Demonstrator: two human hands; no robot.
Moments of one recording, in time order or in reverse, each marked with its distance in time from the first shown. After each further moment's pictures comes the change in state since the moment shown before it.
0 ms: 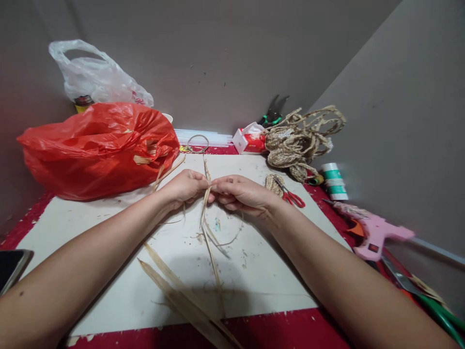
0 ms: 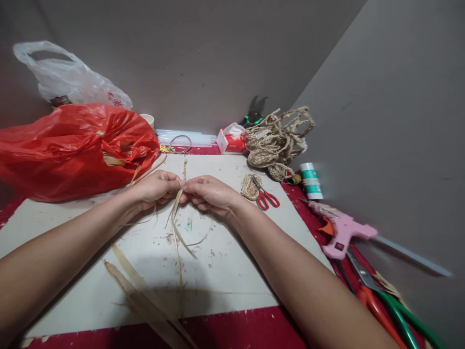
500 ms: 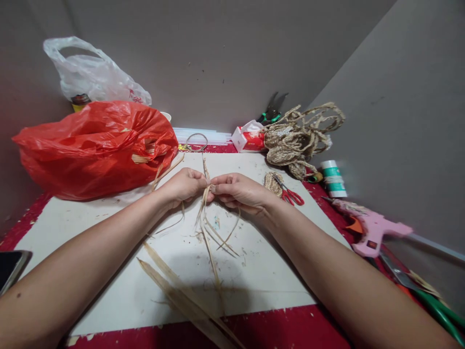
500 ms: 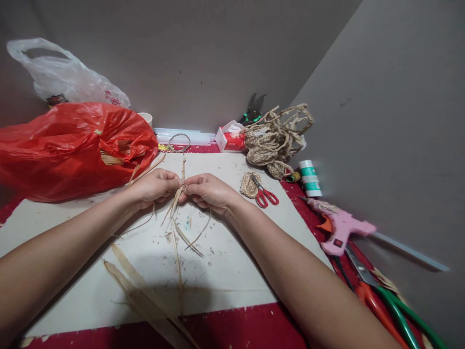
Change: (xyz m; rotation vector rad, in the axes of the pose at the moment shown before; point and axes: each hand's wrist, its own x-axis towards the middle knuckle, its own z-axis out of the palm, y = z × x) left_hand 0.002 -0.003 -0.001 0.072 0.029 0.023; right_hand 0.003 0.004 -0.001 -0.045 0.041 -0.033
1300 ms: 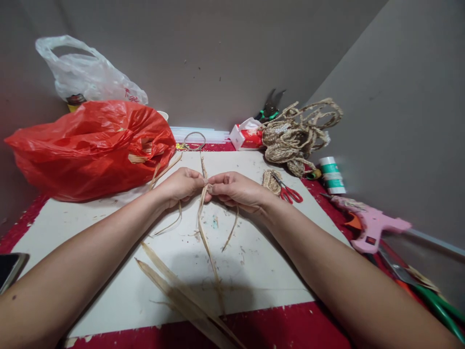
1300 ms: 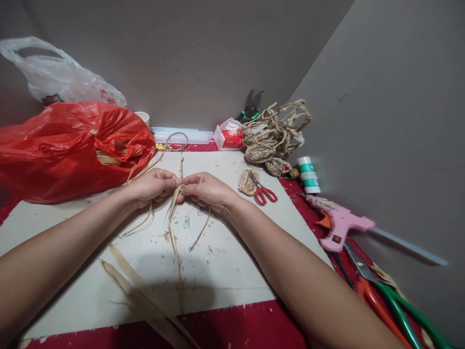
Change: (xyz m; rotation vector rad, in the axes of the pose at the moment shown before) left_hand 0.001 -0.001 -0.002 -0.018 -0.045 0.012; right_hand 0.002 0.002 -0.002 -0.087 0.033 -0.030
